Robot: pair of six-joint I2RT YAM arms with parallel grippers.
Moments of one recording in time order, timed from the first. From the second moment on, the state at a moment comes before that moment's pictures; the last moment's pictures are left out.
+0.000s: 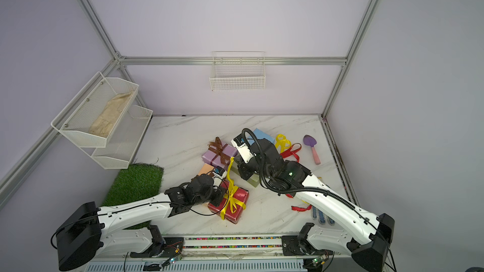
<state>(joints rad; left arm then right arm) -0.92 1.22 0.59 -0.14 -0.04 -0.38 0.83 1.15 1.18 -0.53 -0.01 0.08</state>
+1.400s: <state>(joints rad) -0.92 1.19 0.76 -0.30 -0.11 -0.30 0.82 1.19 1.03 -1.00 0.22 0.52</state>
